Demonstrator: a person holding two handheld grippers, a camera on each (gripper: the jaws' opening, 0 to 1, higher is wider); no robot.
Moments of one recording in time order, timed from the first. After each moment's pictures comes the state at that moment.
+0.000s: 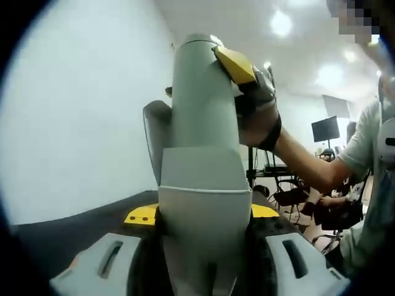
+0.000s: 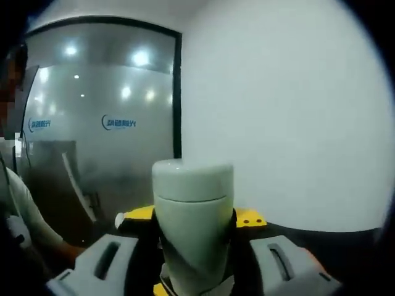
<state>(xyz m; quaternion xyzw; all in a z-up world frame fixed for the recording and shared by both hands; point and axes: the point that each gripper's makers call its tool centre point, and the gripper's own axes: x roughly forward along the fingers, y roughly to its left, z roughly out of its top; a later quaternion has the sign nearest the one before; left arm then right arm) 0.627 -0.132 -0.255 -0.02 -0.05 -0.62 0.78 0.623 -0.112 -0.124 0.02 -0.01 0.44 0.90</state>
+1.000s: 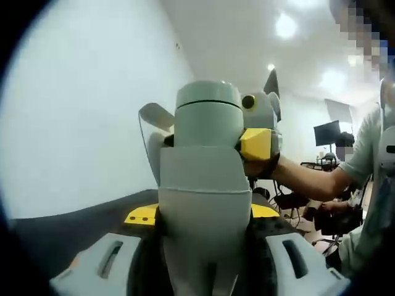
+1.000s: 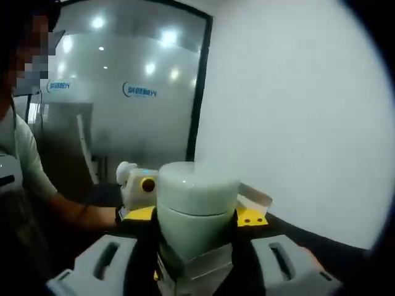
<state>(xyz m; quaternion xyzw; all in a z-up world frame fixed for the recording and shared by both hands) 0.631 -0.131 -0.255 -0.04 -0.04 -0.61 0.79 0.623 -0.103 -0.190 -0.07 0.00 0.49 0.87</state>
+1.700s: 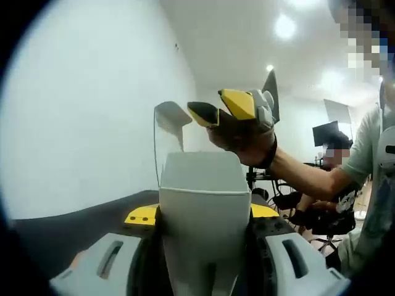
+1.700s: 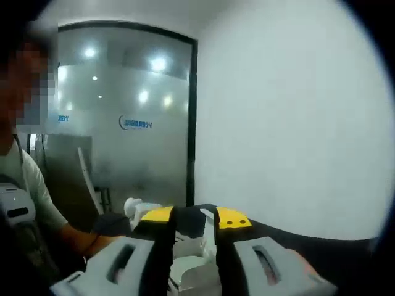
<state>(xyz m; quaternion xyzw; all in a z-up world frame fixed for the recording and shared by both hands) 0.632 -0.132 -0.254 -0.04 -0.04 -0.62 0.79 0.606 -0.134 -0.129 0.02 -0.06 0.49 0.87</state>
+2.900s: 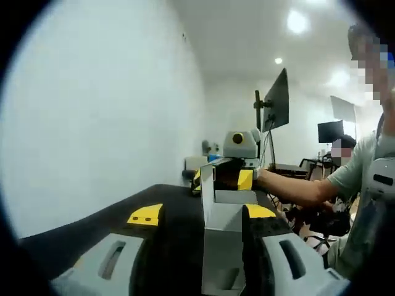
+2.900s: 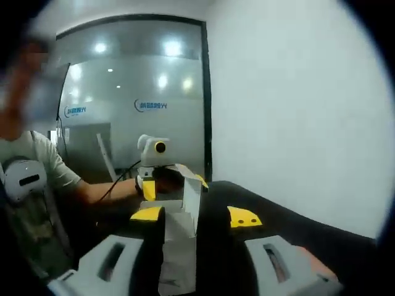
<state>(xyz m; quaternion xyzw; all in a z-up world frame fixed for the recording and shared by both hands) 0.665 -0.106 -0.208 -0.02 0.01 -0.61 0.79 0.642 -0.151 -0.199 -0.01 0.02 0.57 0.82</state>
